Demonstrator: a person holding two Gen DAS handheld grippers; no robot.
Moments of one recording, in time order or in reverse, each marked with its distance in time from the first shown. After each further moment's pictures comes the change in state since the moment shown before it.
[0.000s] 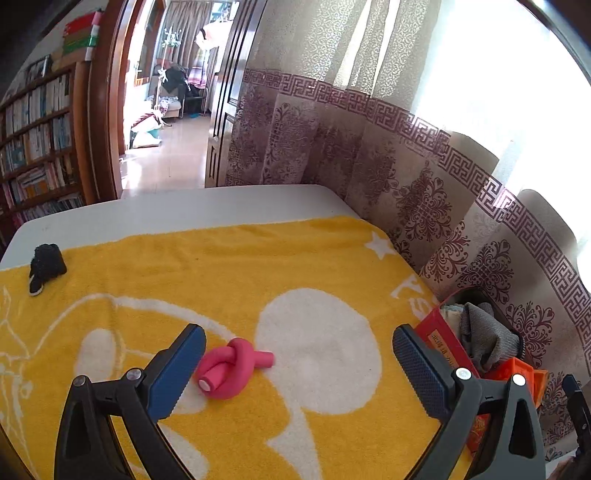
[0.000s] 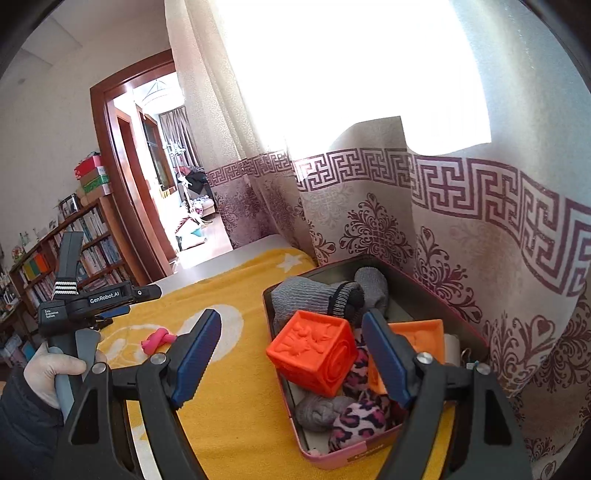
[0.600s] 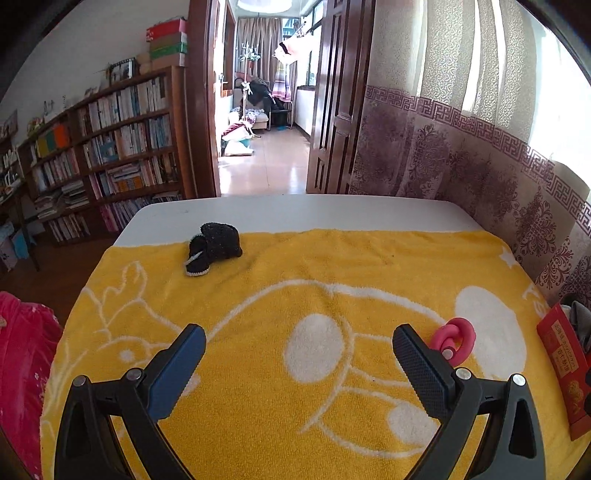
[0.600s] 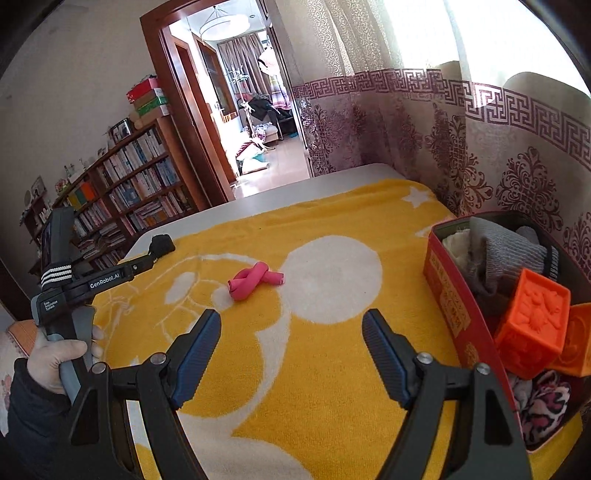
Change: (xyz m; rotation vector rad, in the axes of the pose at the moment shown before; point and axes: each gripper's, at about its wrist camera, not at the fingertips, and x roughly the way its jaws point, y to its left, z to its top) left arm -0.053 0.145 -0.032 -0.069 -0.068 0.323; right arm 0.085 0.125 -0.031 -0.126 0.293 0.201
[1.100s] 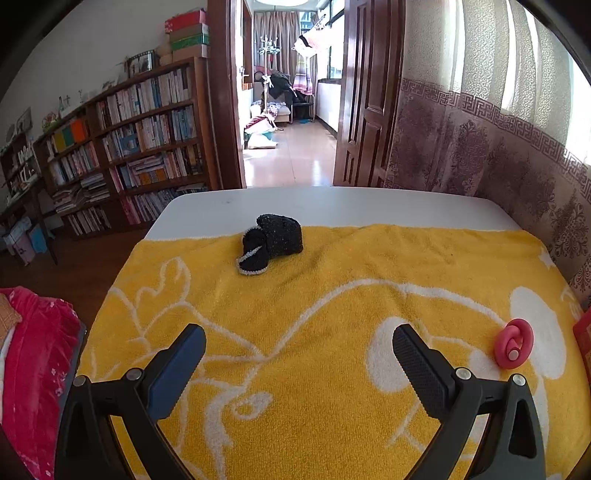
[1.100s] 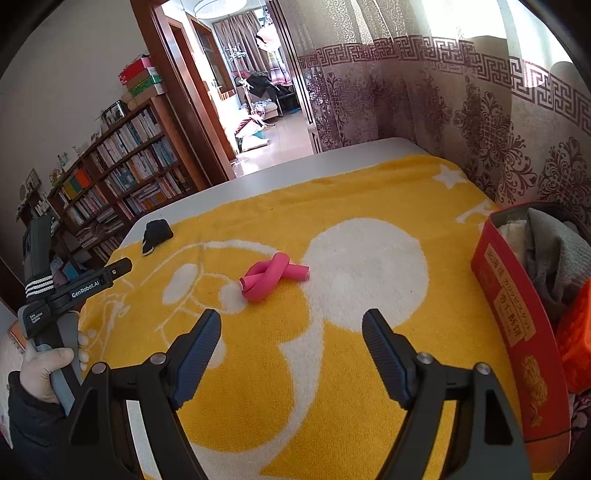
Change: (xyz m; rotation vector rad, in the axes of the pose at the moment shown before) left arm 0.026 0.050 0.005 -0.012 0.032 0.088; right arm 0.050 0.020 0.015 0.034 0.078 -0.008
